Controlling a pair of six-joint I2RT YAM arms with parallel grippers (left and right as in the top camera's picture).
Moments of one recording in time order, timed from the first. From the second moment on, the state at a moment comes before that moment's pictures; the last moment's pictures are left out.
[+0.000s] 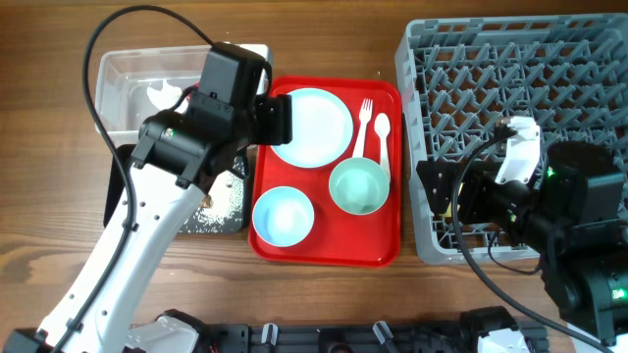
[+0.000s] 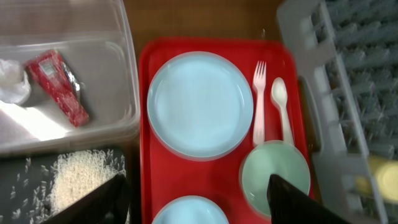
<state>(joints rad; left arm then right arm) -0.46 1.43 1.49 -0.98 -0.04 -0.34 0.16 0.86 1.20 -1.03 -0.33 0.33</state>
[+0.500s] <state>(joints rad) -0.63 1.46 1.48 -1.21 -0.03 -0.61 0.16 0.87 1.20 -1.06 -0.33 0.33</state>
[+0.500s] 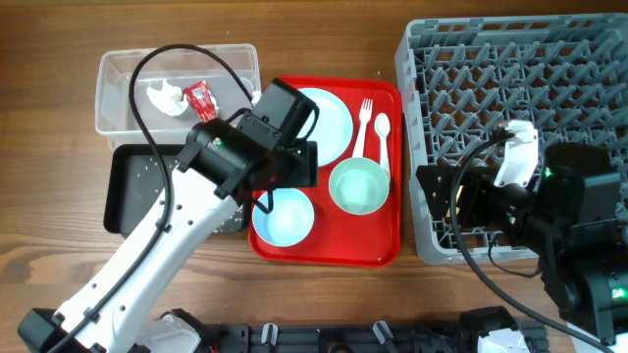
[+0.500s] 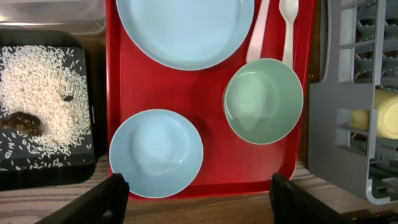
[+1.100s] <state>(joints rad) -0.68 1.48 1.43 -1.12 -0.03 -0.64 0.16 0.95 1.20 -1.06 -0.33 0.34</state>
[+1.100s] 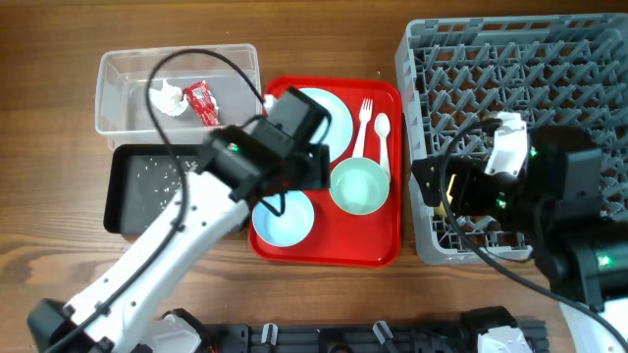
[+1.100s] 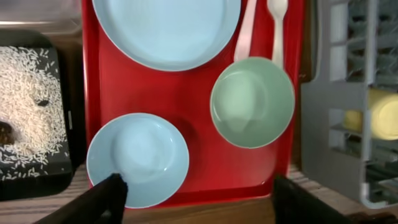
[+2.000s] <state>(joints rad) -0.58 1.22 1.37 -1.12 -0.13 -0.68 0.16 1.01 1.20 -1.08 -0.34 0.33</state>
